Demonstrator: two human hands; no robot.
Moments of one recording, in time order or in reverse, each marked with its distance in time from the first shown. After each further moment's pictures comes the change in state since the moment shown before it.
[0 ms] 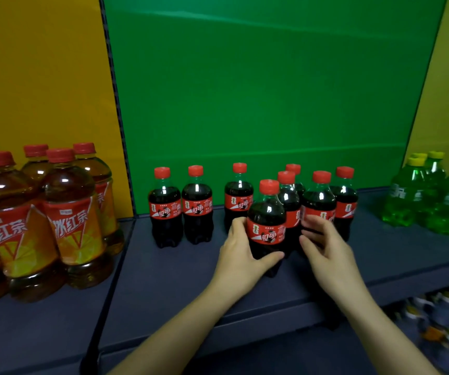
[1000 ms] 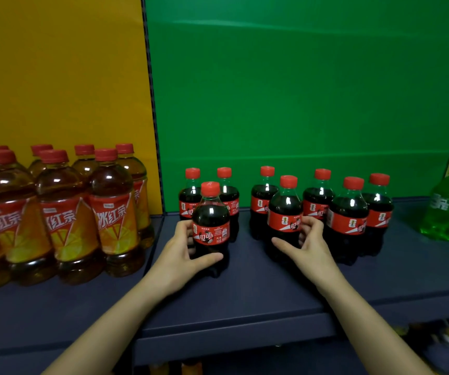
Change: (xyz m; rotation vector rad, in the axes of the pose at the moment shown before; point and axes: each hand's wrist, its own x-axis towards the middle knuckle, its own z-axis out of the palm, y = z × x) left_hand -0.028 -0.044 -0.112 -0.046 0.043 -0.142; right_hand 0.024 -0.002 0.054 0.080 -0.226 0.129
